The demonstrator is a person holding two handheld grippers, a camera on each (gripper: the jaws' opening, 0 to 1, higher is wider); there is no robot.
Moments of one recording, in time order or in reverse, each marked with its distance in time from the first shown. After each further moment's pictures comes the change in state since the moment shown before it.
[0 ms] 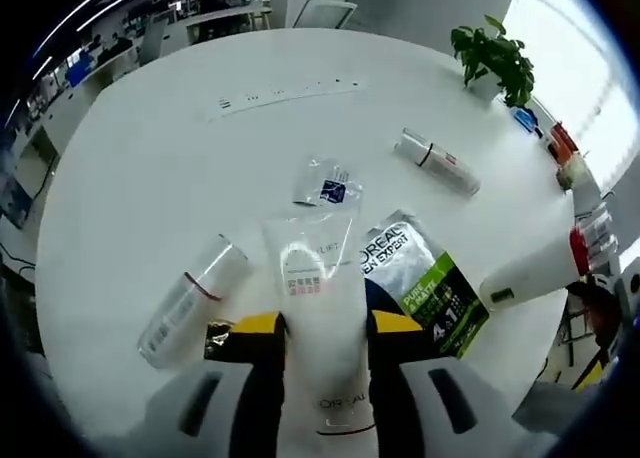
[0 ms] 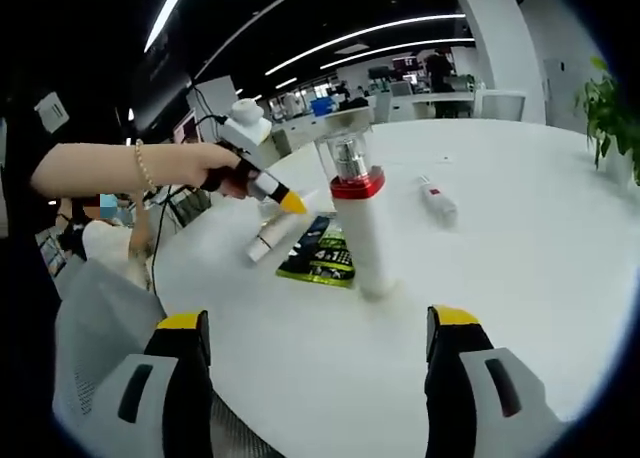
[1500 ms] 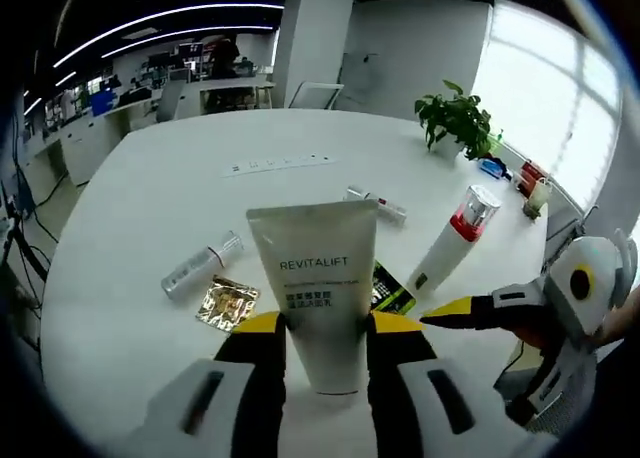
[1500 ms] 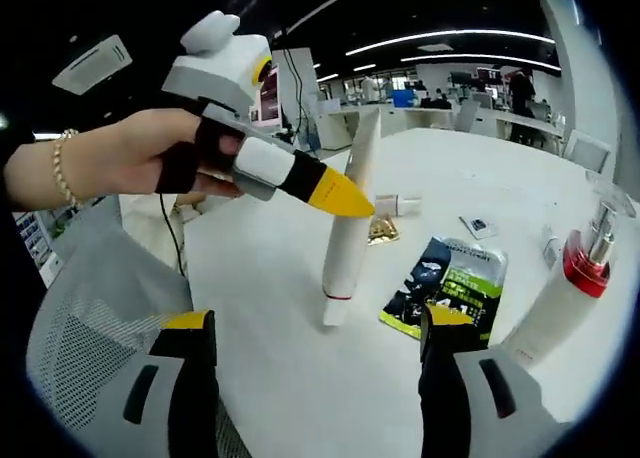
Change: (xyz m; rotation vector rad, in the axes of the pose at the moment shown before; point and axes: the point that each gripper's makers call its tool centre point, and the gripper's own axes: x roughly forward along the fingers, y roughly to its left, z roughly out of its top) left arm -0.094 -0.043 -0.043 -0.015 -0.353 -0.036; right arm 0.102 0.116 0.020 -0.268 0.075 0.225
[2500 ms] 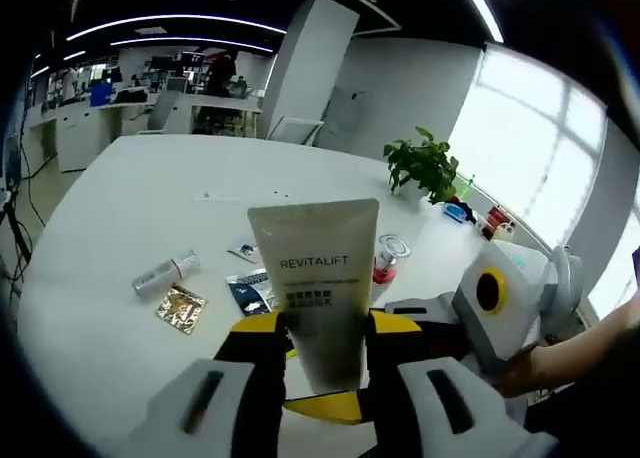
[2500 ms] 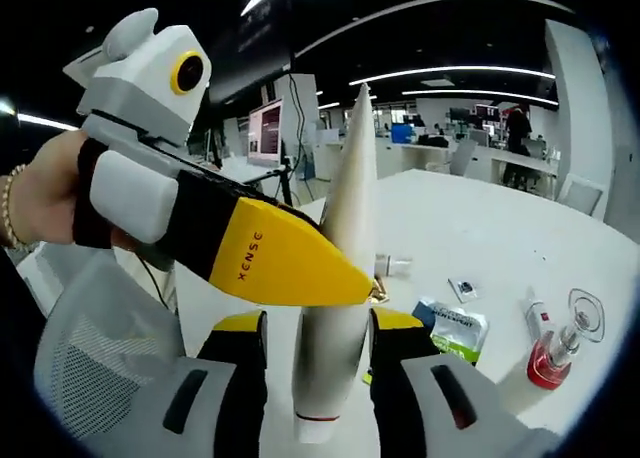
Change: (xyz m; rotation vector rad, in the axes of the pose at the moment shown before) left arm -0.055 -0.067 0.037 -0.113 -0.142 -0.124; right arm -0.014 -0.007 0.061 -0.083 -0.141 -0.073
